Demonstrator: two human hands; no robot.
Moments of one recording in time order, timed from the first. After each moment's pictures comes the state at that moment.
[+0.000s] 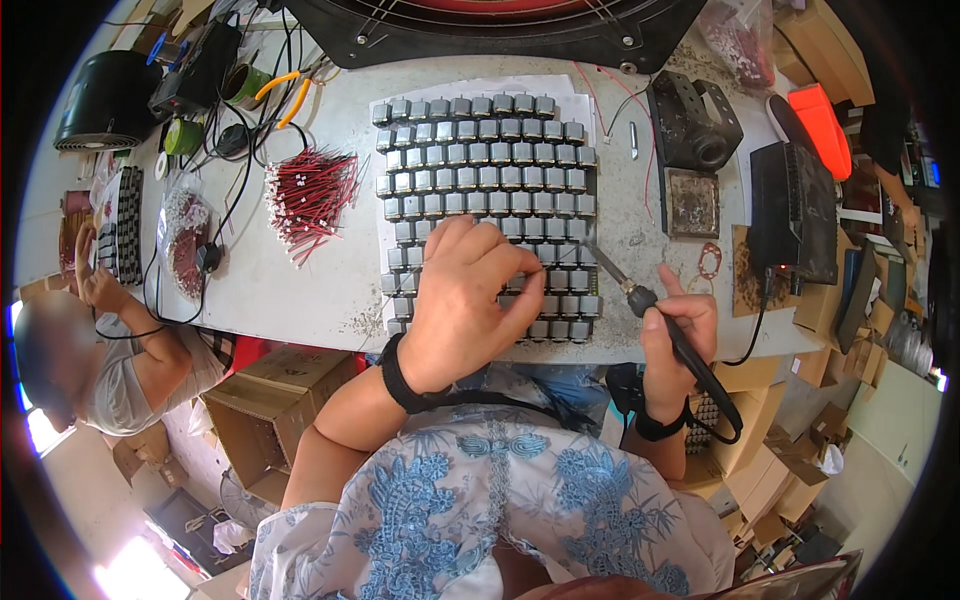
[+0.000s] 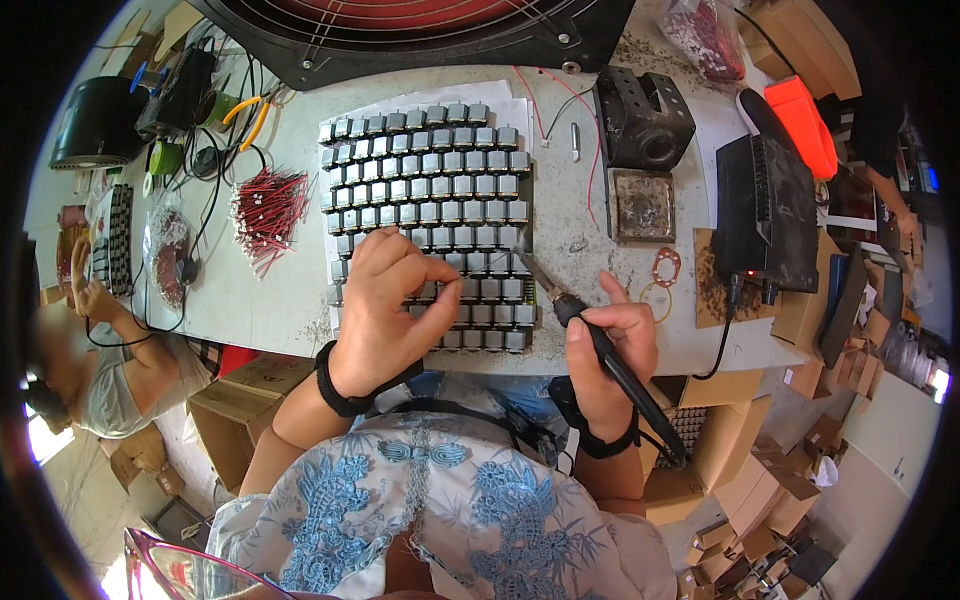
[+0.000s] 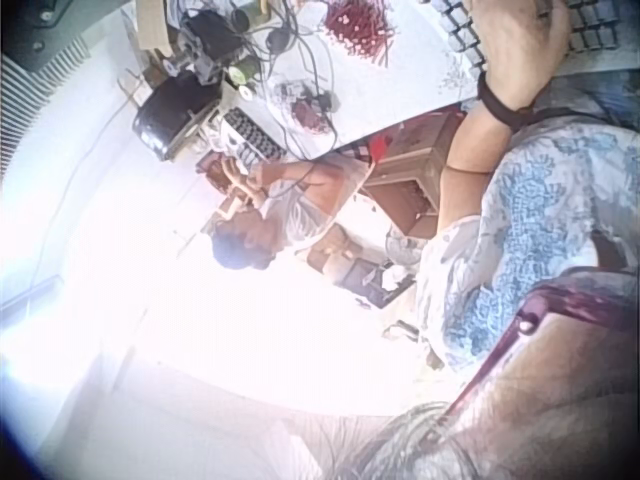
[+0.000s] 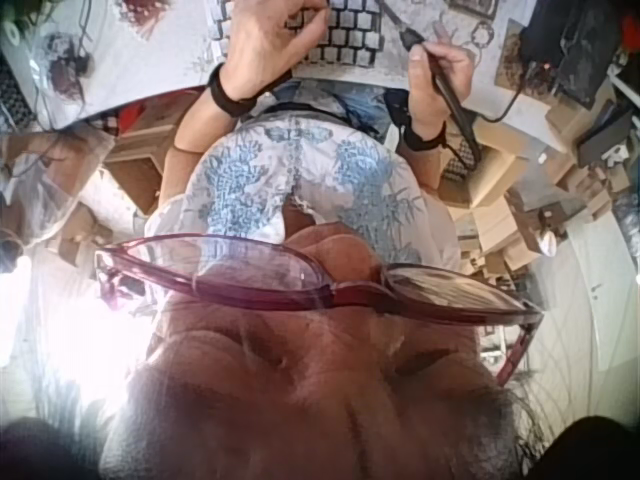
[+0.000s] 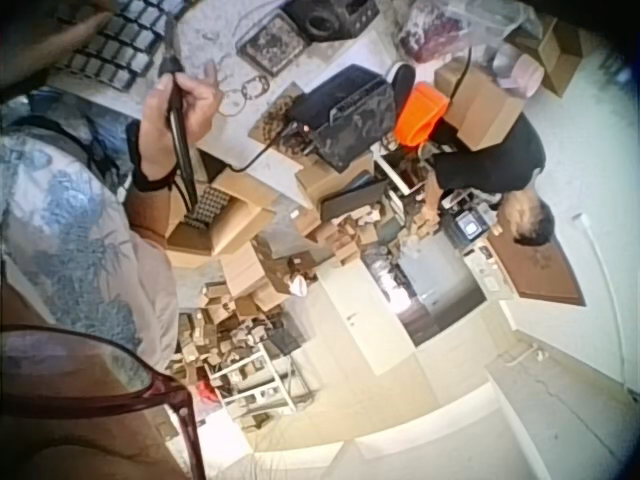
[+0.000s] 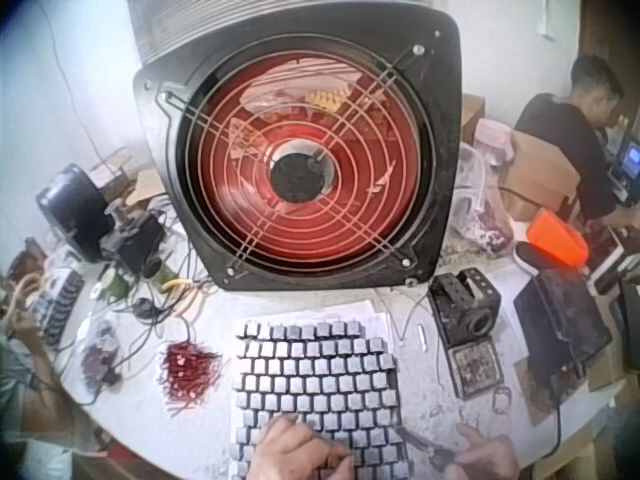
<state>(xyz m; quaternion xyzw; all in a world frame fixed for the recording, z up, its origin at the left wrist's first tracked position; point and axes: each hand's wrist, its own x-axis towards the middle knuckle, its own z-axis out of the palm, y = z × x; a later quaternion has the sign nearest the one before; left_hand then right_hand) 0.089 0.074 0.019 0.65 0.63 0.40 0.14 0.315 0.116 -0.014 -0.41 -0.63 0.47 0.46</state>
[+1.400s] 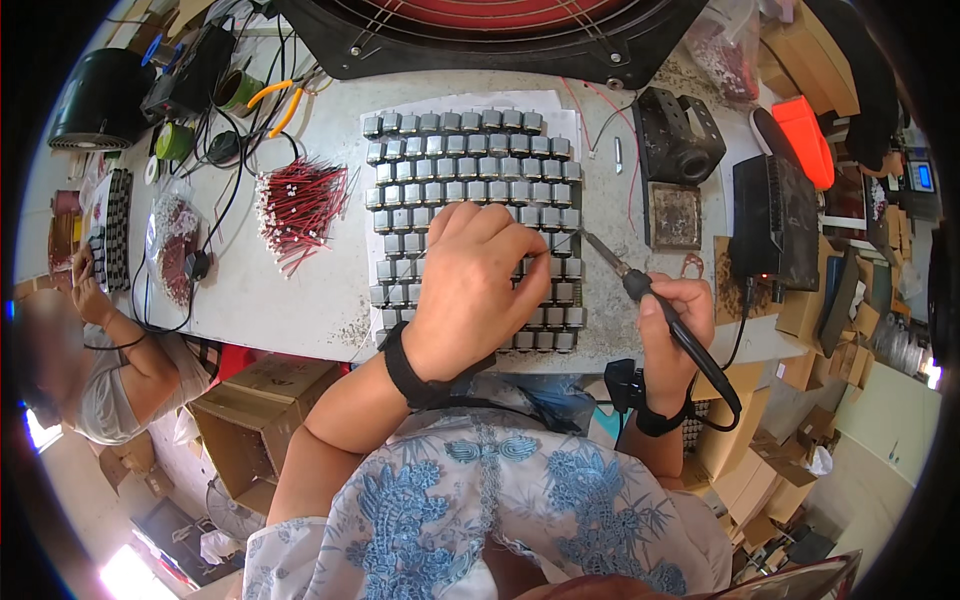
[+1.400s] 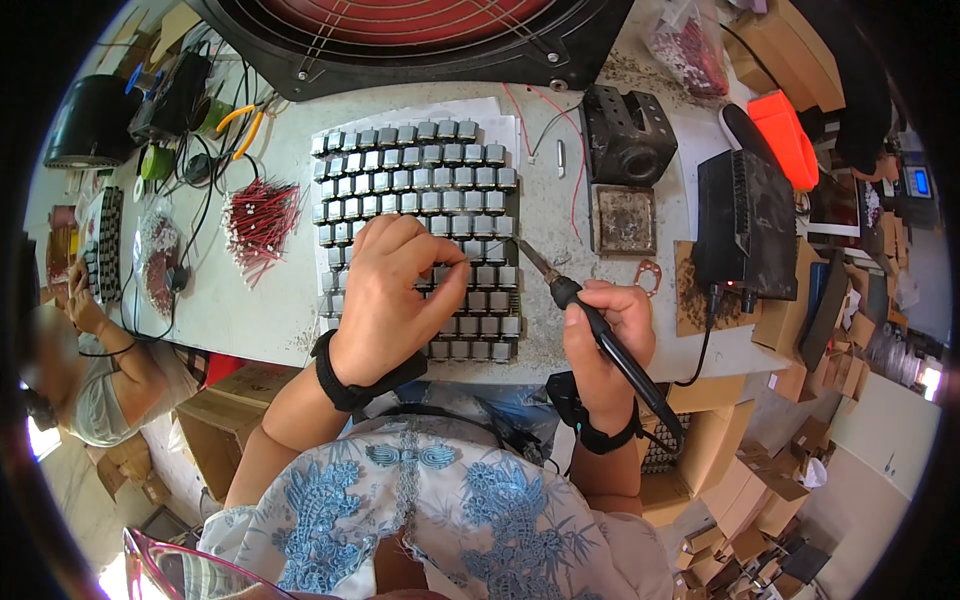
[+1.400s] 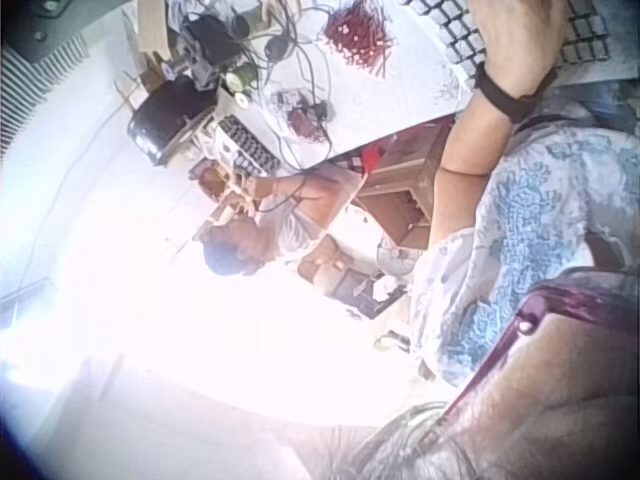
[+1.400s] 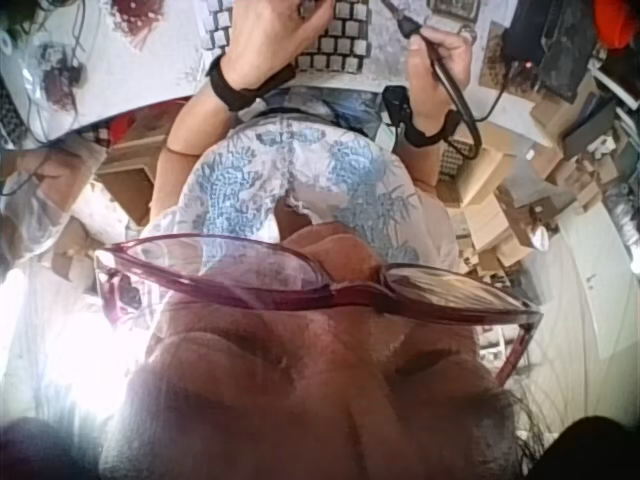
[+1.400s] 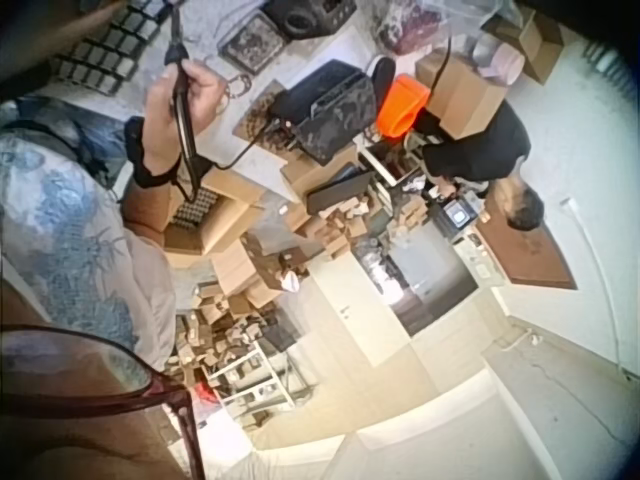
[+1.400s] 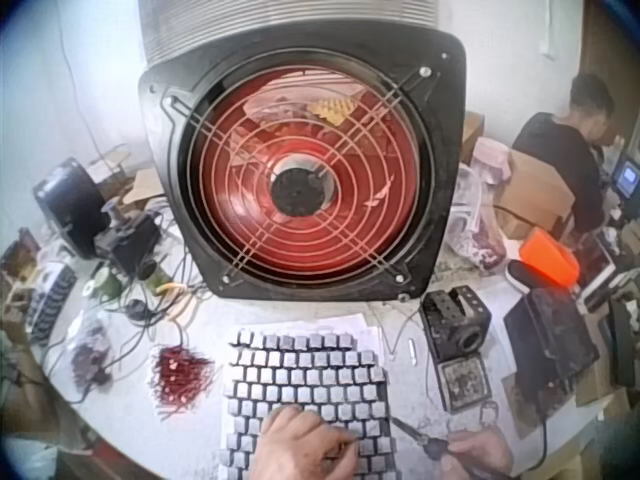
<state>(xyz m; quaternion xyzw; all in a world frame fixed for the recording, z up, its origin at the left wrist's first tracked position) 0.095 0.097 0.024 0.64 0.65 0.40 0.11 0.316 0.134 0.000 -0.43 -0.62 0.50 0.43</state>
